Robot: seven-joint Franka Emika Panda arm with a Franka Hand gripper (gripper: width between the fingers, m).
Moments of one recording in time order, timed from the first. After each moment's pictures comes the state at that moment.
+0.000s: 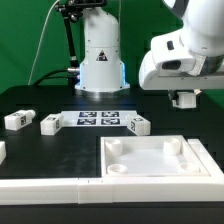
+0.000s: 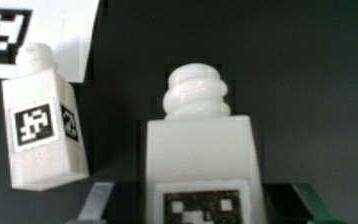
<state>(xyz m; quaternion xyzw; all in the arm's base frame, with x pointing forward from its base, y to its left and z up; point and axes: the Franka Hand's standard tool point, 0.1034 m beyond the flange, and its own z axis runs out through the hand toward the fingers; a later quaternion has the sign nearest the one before) 0.434 0.163 0.080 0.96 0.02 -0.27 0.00</state>
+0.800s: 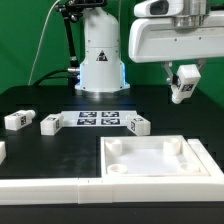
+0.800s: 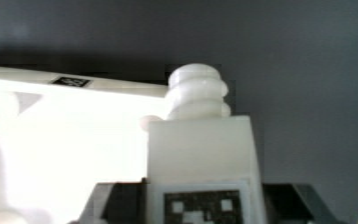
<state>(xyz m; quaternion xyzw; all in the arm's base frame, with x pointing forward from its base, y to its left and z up) 0.488 0.139 0.130 1.00 0.07 0.04 -0.02</state>
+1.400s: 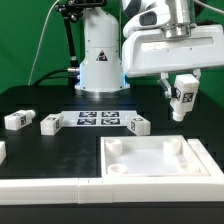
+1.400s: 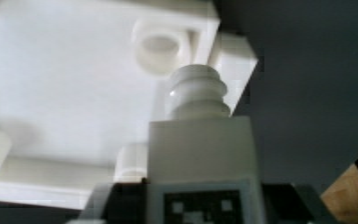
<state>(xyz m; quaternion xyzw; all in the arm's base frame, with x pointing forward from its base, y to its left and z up) 0.527 0.129 0.108 0.97 0.13 0.20 -0.03</state>
